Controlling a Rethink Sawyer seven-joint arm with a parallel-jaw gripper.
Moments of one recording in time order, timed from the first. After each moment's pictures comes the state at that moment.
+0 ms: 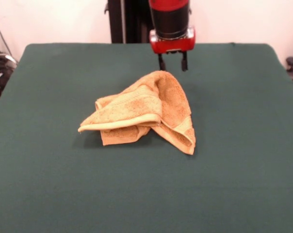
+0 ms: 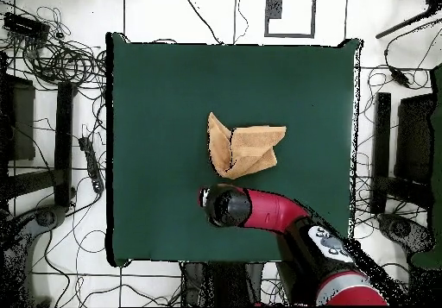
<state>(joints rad) -0.39 -0.55 0.17 1.97 -0.14 0.33 1.65</state>
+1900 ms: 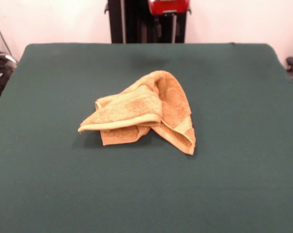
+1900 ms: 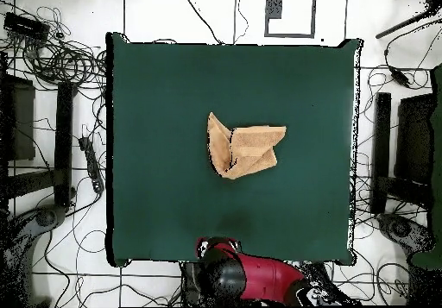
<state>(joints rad) -0.39 -0.67 0.07 2.33 -0.24 0.00 1.65</state>
